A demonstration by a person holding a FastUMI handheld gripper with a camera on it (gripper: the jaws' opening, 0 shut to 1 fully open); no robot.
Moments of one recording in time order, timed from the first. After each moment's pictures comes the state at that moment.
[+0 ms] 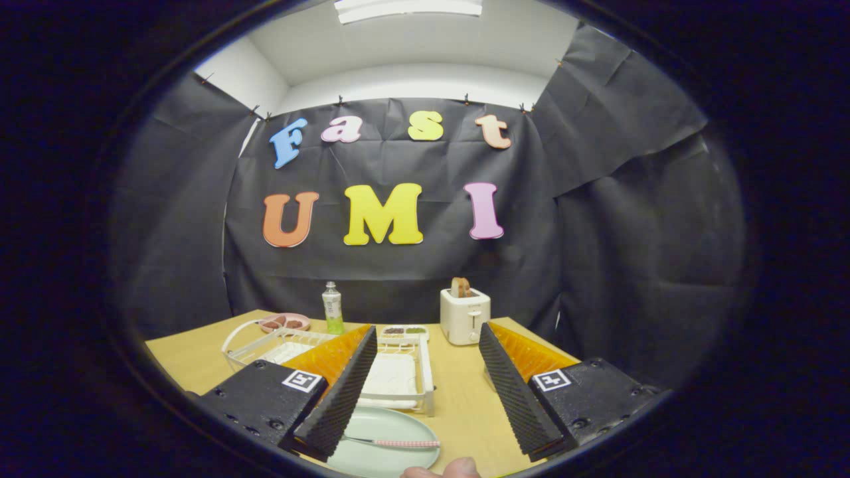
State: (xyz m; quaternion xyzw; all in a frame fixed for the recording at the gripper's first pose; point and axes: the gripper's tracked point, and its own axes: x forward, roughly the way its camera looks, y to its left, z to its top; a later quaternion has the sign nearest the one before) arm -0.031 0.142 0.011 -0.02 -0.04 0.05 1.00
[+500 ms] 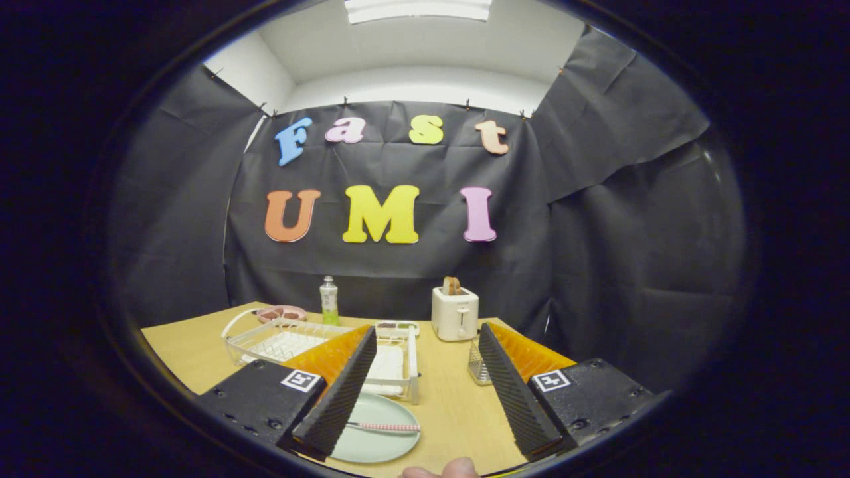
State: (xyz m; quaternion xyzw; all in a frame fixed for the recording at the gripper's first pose) arm -0.059 0.124 -0.008 0.00 -0.02 0.05 1.00
